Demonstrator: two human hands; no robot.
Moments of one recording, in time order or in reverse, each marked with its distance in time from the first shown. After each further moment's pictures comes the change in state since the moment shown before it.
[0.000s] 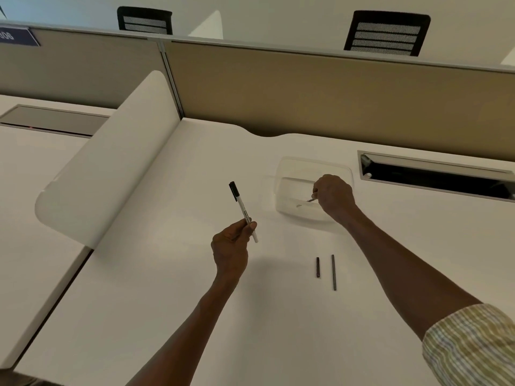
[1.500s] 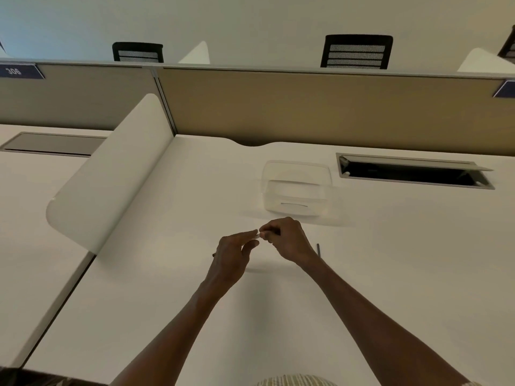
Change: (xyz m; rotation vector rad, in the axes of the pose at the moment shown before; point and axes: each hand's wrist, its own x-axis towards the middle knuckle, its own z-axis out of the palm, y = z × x) left_hand -0.041 0.009 -0.018 0.727 -0.355 0.559; right_hand -0.136 -0.076 0.009 0.825 -0.078 -0.038
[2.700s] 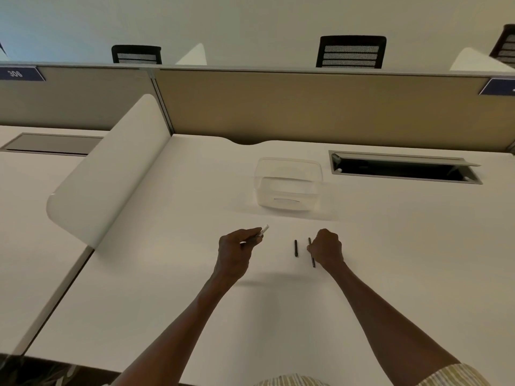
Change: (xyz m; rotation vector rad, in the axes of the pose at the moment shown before) left_hand -0.011 0.019 0.027 -0.369 0.079 -0.233; right_hand -0.025 0.096 -0.039 -0.395 0.173 0.510
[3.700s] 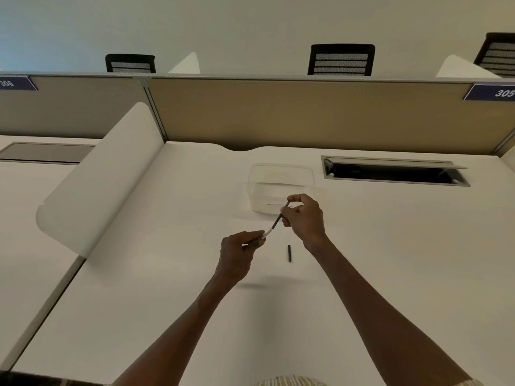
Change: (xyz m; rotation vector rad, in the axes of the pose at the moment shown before) left_hand 0.008 0.008 0.015 0.075 -0.064 0.043; right_hand -0.019 -0.074 -0.057 0.771 0.092 -0.181
